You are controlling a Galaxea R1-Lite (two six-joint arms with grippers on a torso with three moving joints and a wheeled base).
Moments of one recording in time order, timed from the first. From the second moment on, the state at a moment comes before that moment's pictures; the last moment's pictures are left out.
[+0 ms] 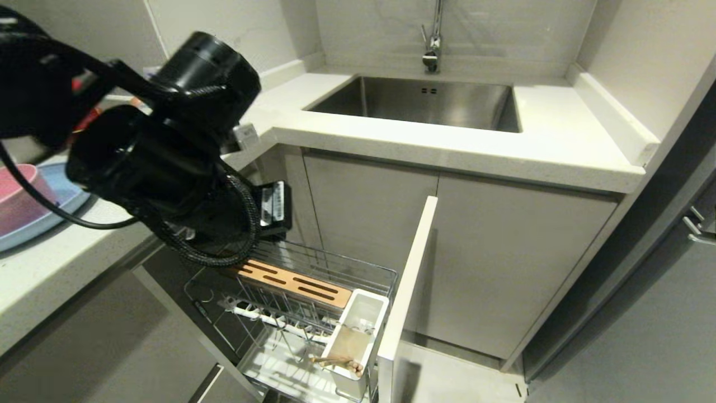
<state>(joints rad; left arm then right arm) -0.66 1.69 -1.68 0.91 0.25 -0.59 0.00 0.00 0.00 -0.08 0.00 0.01</state>
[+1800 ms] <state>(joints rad) -0.64 2.16 -1.61 0.69 -0.02 -1.07 0.00 0.00 0.00 -0.08 0.00 0.01</state>
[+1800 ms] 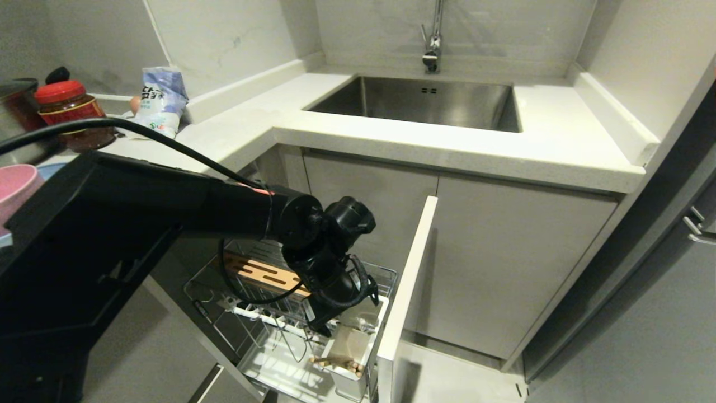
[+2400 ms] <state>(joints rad) -0.61 2.19 -1.60 0.63 -0.10 -1.09 0.00 0.00 0.00 -0.08 0.00 0.01</state>
